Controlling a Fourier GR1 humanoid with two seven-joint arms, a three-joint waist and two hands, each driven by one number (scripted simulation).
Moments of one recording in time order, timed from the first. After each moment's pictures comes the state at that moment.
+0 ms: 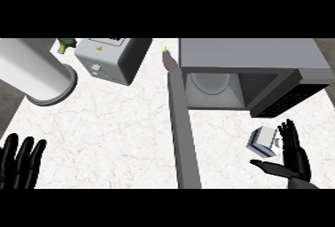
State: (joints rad) left arm 0.46 0.01 -0.24 -2.41 -0.09 0.04 0.03; right arm -0.29 -0.25 -0.38 -0.36 0.00 0.15 -0.99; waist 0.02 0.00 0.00
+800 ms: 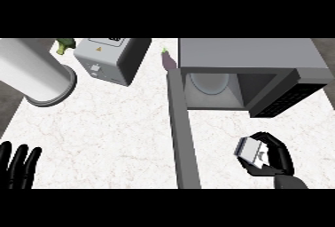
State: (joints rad) left arm 0.52 0.02 -0.26 -2.45 -0.07 0.04 0.04; right arm -0.29 -0.19 -0.25 -0.43 0.09 0.16 -1.06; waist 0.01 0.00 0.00
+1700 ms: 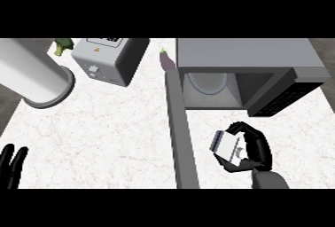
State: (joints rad) left arm 0.53 0.04 -0.12 -2.42 0.05 0.00 0.02; right arm -0.13 -0.03 -0.07 -1.01 0.07 0.12 -0.82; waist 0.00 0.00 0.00
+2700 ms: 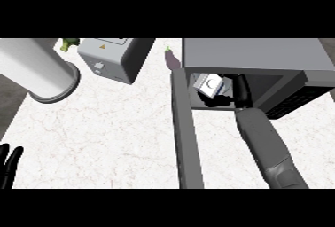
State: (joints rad) left arm 0.52 0.06 -0.02 -2.39 0.13 -0.08 0.00; right arm -0.72 -0.08 -0.11 -0.58 0.19 -0.28 -0.56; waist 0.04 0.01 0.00
